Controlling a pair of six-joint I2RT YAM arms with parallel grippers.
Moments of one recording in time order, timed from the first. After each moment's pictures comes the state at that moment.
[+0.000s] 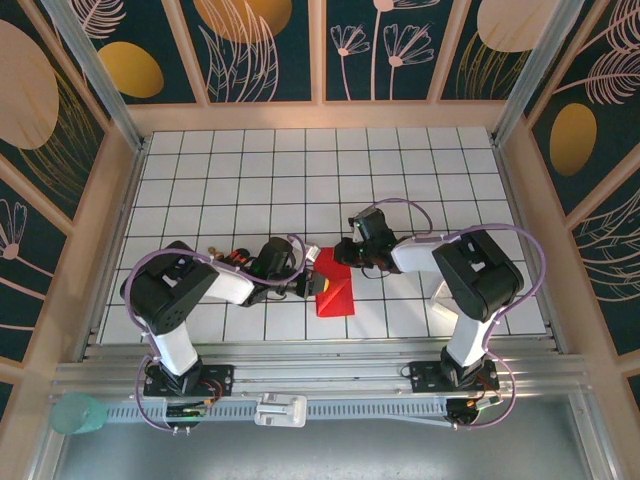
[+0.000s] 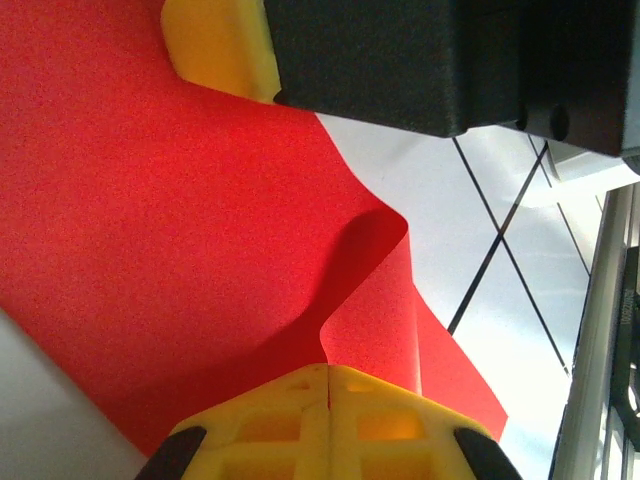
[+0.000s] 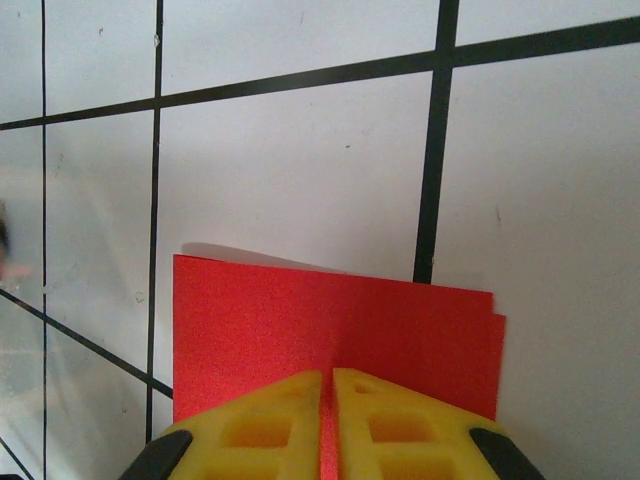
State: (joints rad) left arm -0.71 1.78 0.57 0.52 0.54 -0.54; right arm 0.60 1.78 0.79 0.12 -0.32 0.68
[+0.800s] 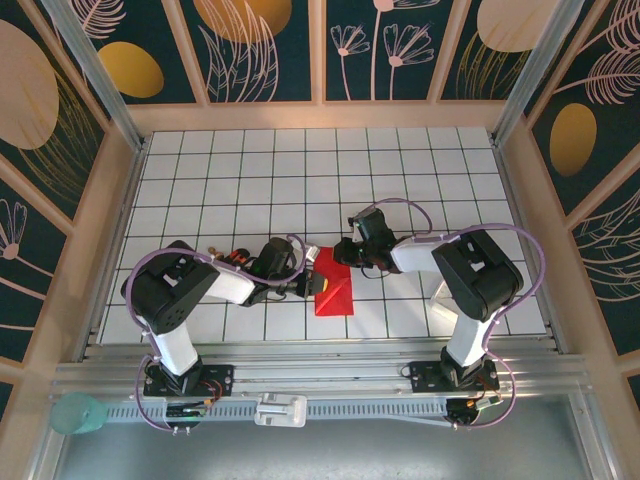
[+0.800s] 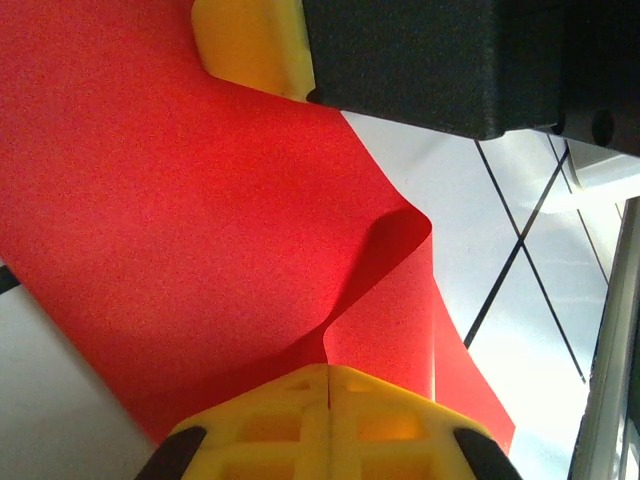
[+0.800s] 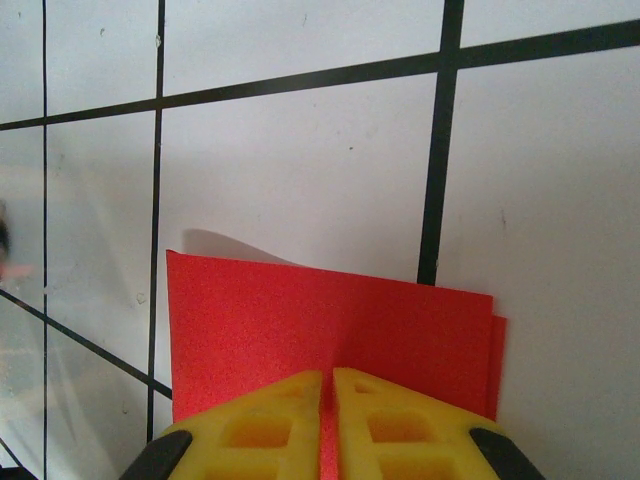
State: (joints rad) left arm -0.71 1.78 0.57 0.50 0.52 -0.55; right arm 0.60 1.78 0.79 0.12 -0.32 0.68
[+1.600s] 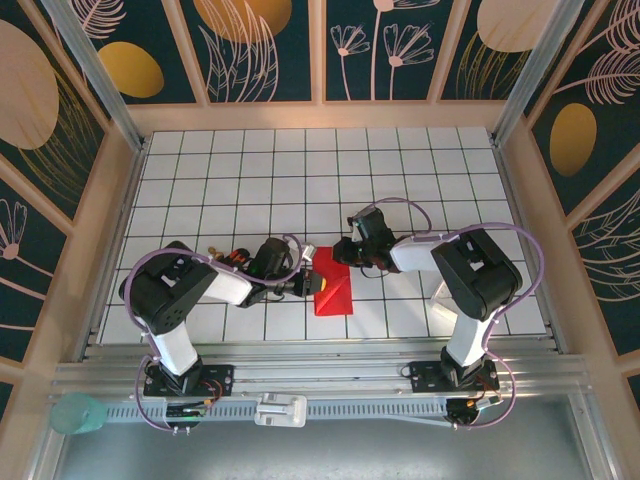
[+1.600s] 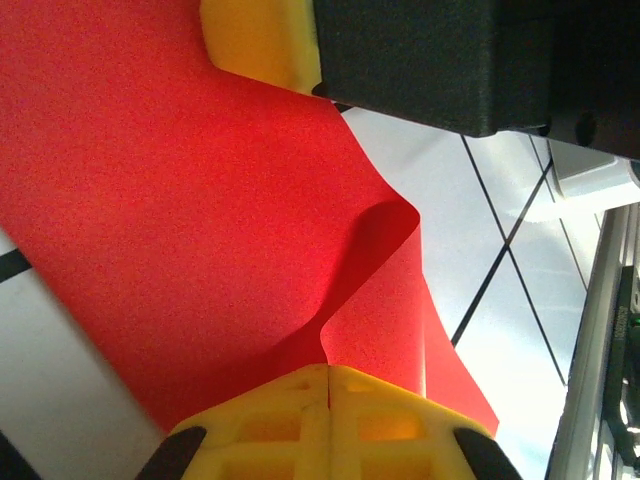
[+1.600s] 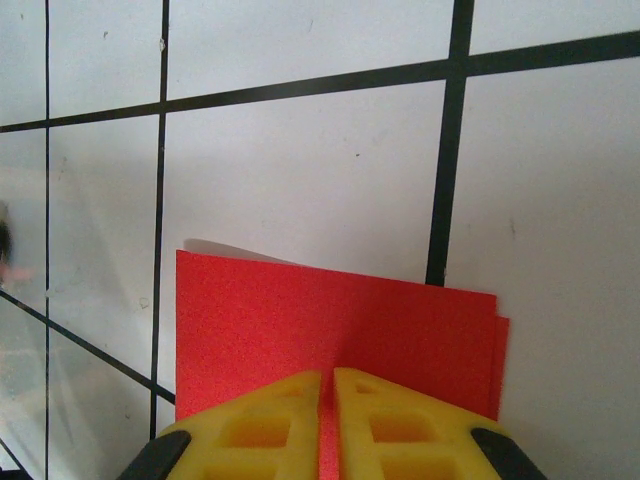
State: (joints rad) left arm -0.70 1.77 0.55 0.54 0.54 -0.59; right arm 0.60 1.79 0.80 0.12 -0.32 0.68
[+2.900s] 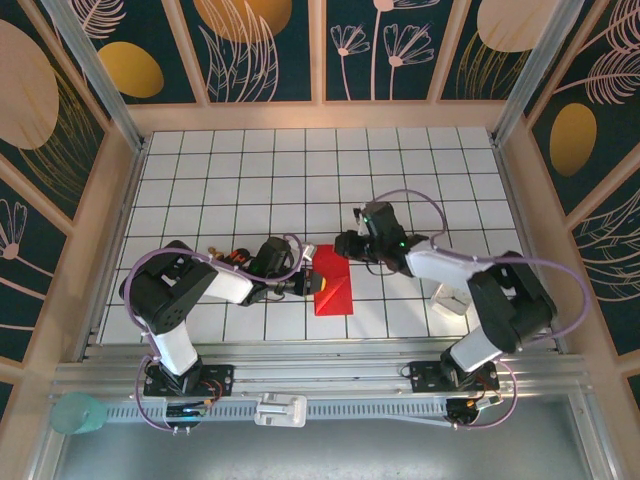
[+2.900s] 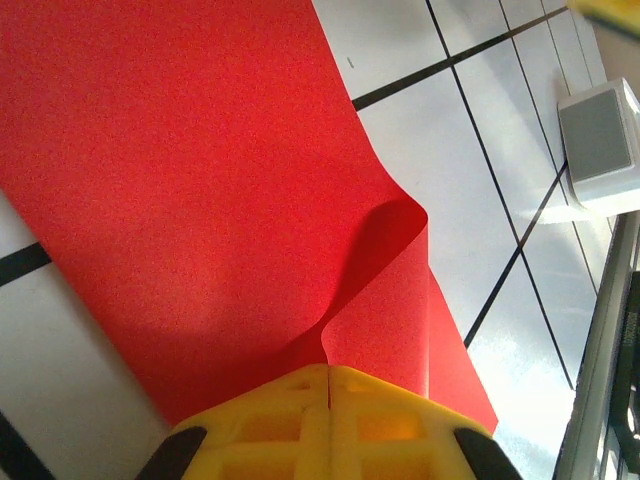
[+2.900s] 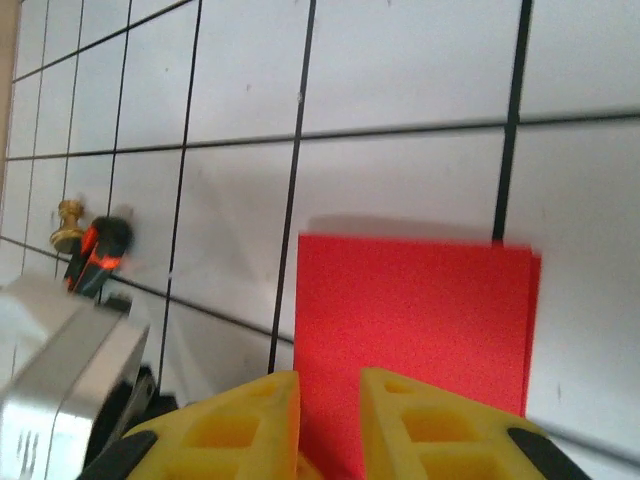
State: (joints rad) left arm -0.70 1.78 0.57 0.49 0.53 -0.60; right arm 0.63 1.50 0.74 -0.01 -0.28 0.71
